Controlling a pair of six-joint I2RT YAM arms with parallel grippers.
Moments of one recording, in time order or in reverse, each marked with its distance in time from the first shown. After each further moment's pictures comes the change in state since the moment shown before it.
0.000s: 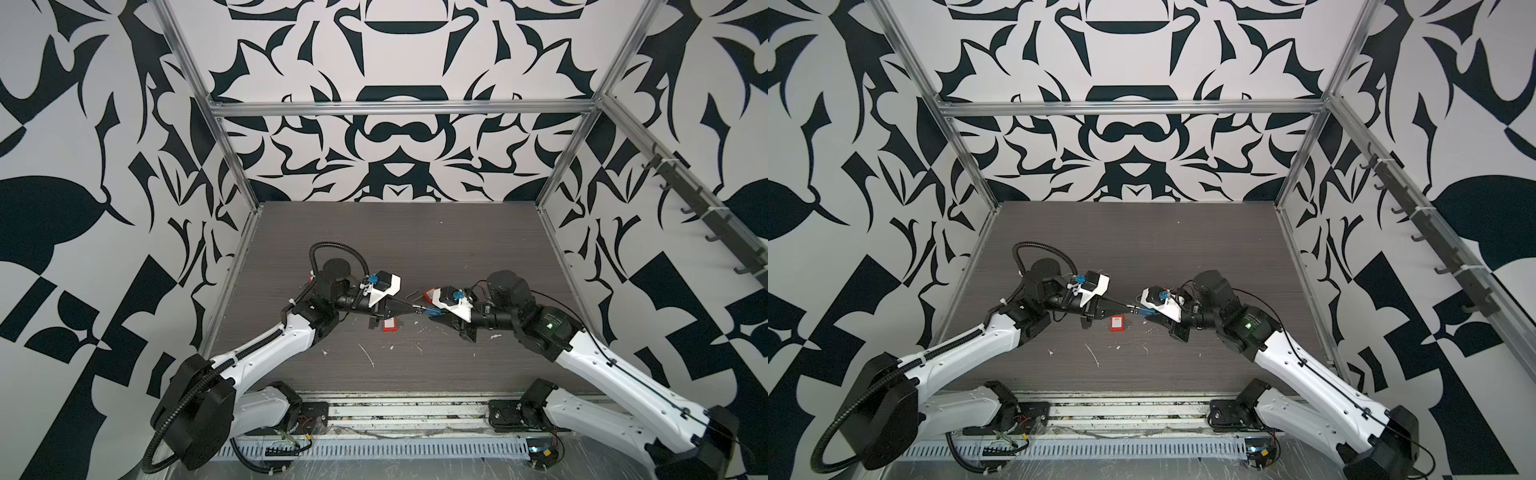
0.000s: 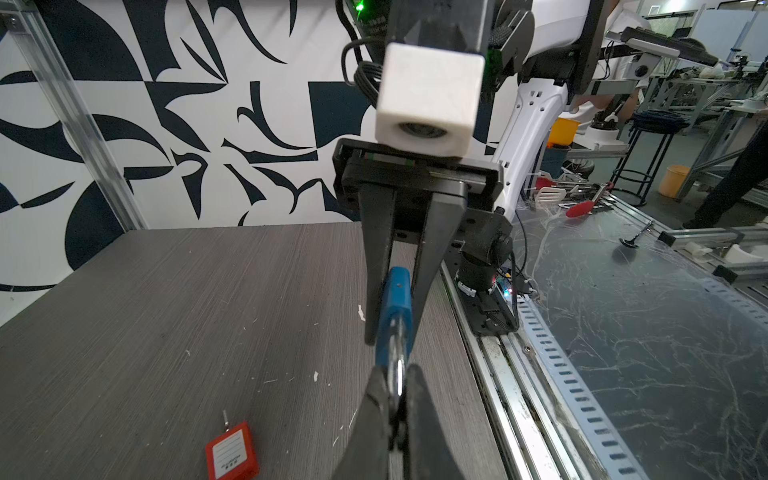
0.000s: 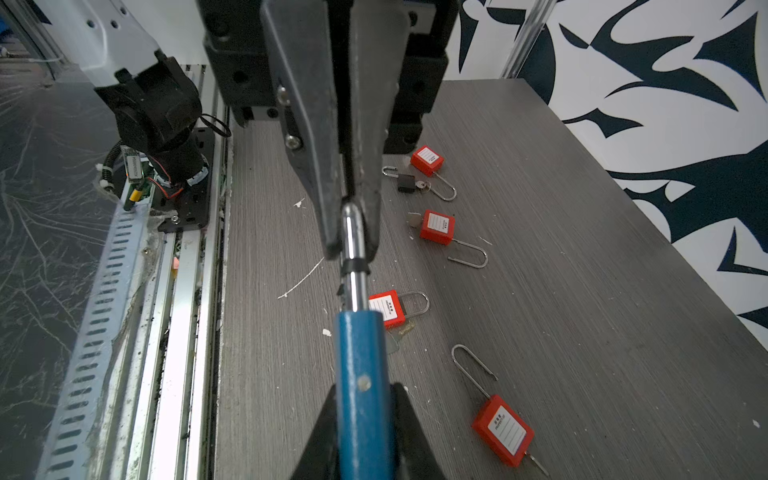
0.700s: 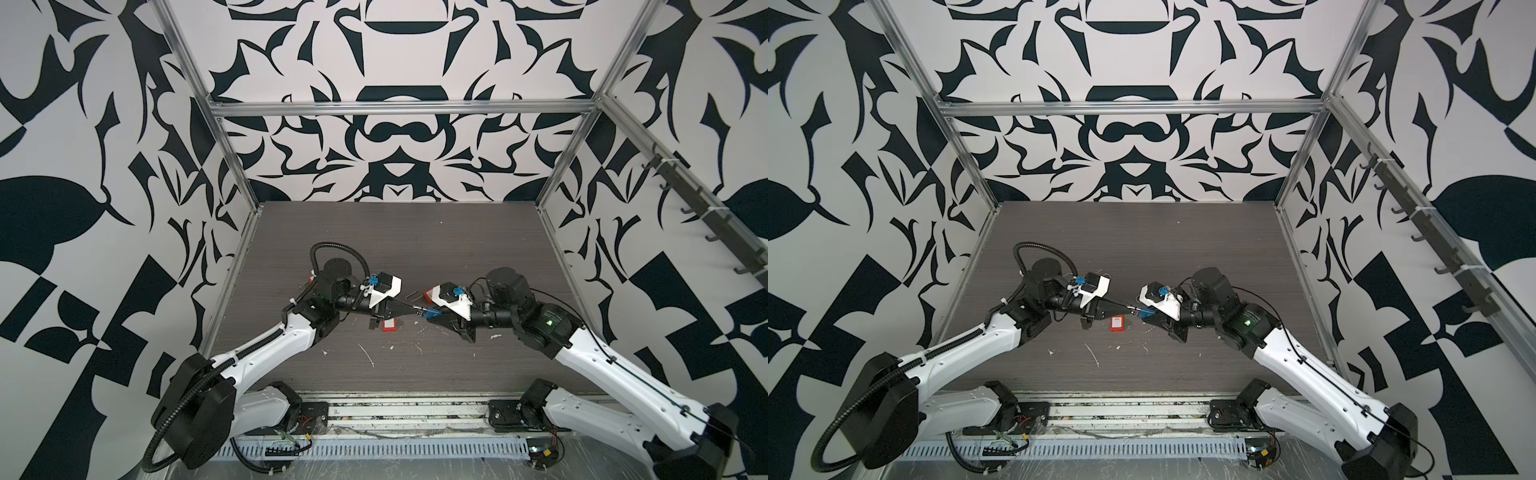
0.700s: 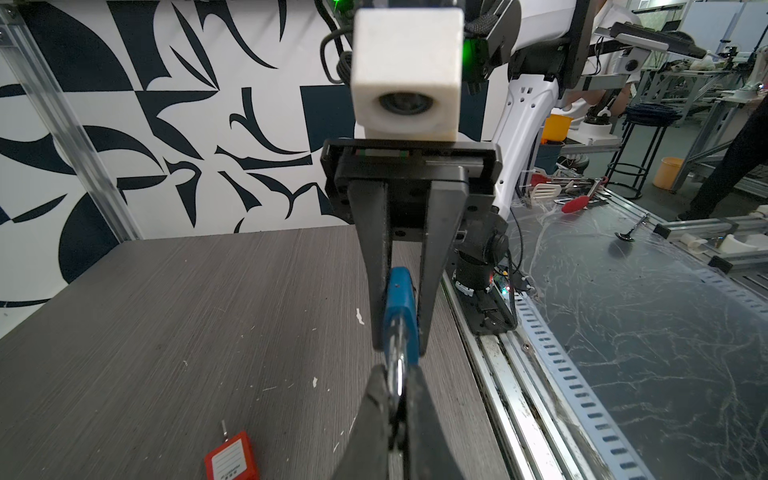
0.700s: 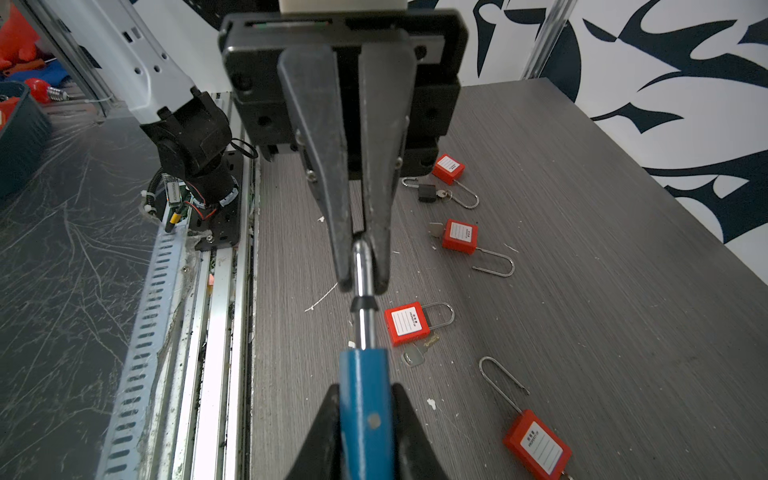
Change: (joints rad) left arm 0.000 0.004 0.005 -0.002 0.011 0.027; right arm 0.000 0.021 0.035 -0.023 -0.064 0.056
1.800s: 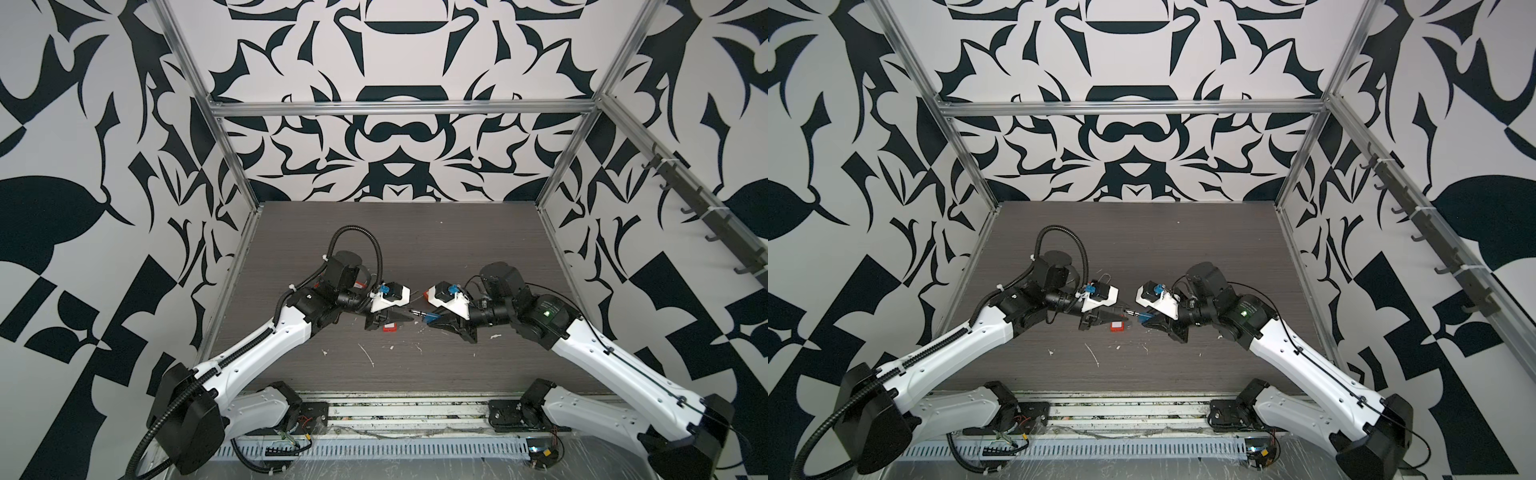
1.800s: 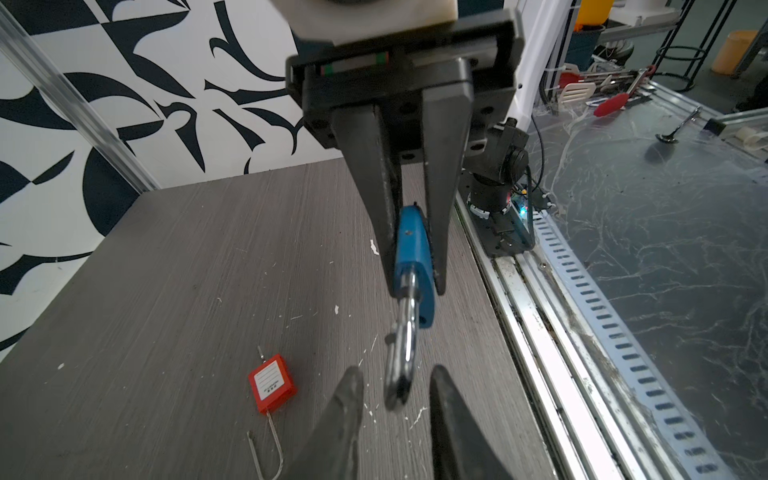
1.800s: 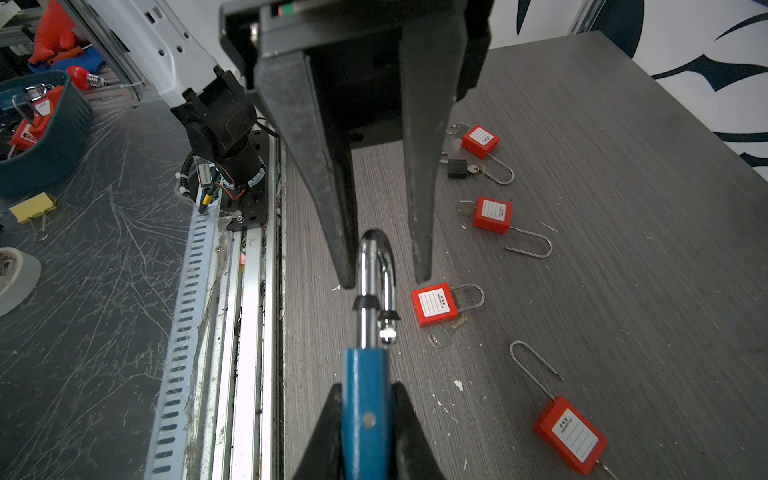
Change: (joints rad) left arm -0.035 -0.030 0.190 -0.633 -0.159 0.442; right arm 0.000 0.064 0.092 -0.150 -0.044 -0.024
